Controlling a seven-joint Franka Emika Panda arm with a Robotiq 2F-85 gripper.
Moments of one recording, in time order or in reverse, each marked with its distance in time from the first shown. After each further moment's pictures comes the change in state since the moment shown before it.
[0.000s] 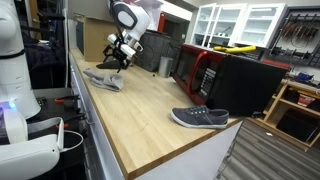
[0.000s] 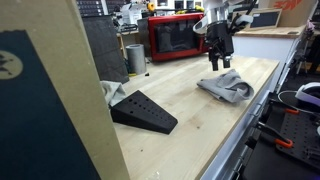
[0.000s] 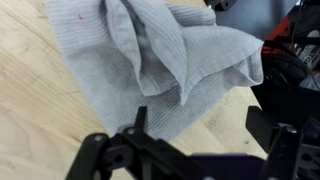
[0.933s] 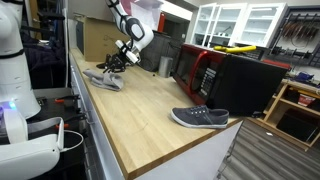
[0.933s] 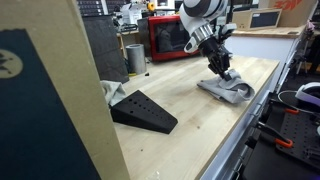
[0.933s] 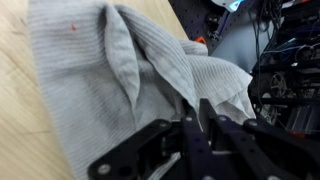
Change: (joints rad) arm -0.070 0.254 0.138 0.214 -0.172 -0.282 0.062
